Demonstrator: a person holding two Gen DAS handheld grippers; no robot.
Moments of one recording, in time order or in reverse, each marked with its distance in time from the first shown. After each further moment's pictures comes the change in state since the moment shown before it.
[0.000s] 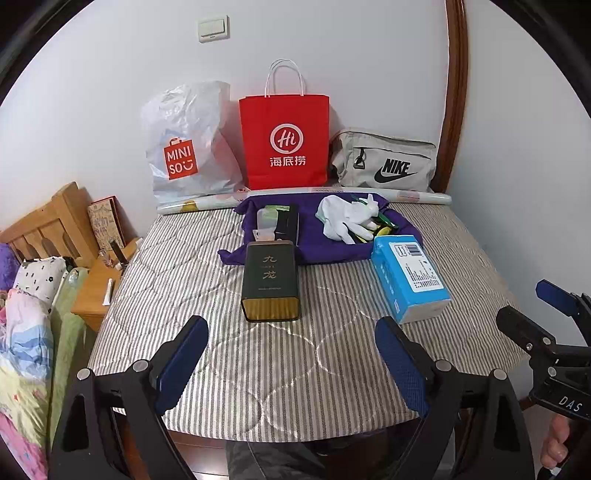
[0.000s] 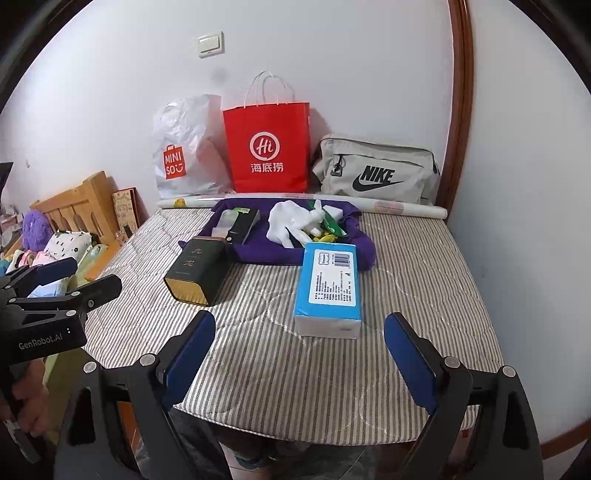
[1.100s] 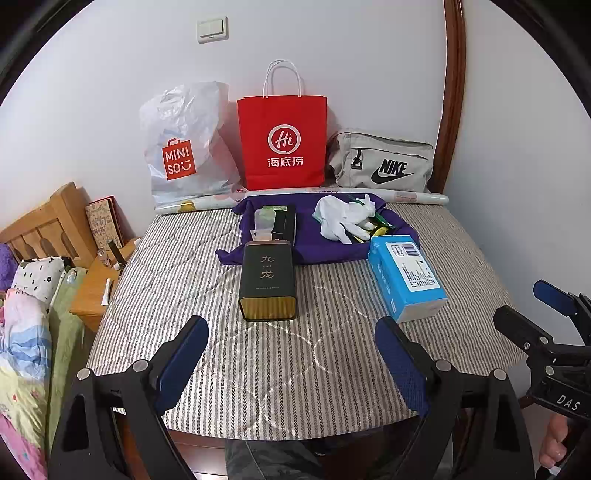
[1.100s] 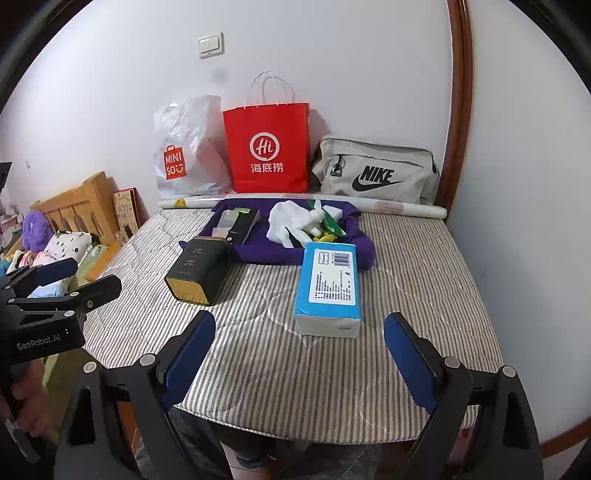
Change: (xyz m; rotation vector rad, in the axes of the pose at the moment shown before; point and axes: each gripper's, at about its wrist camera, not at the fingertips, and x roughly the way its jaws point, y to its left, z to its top) left arm -0.002 0.001 0.001 0.003 0.000 -0.006; right arm -0.004 -0.004 0.001 0.004 -0.001 0.006
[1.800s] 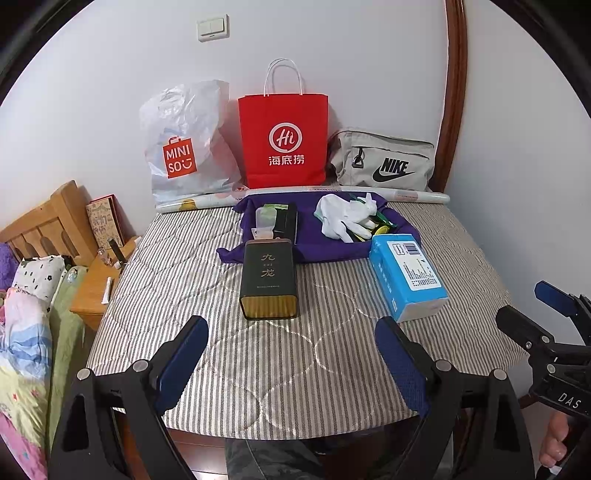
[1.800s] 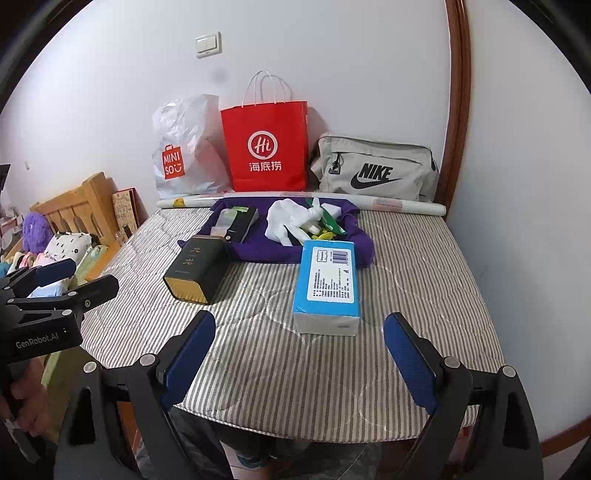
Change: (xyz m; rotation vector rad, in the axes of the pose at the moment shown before) left arm -0.001 0.002 0.000 -0.004 0.004 0.002; right arm -0.001 -0.002 -0.001 0.003 0.004 -0.007
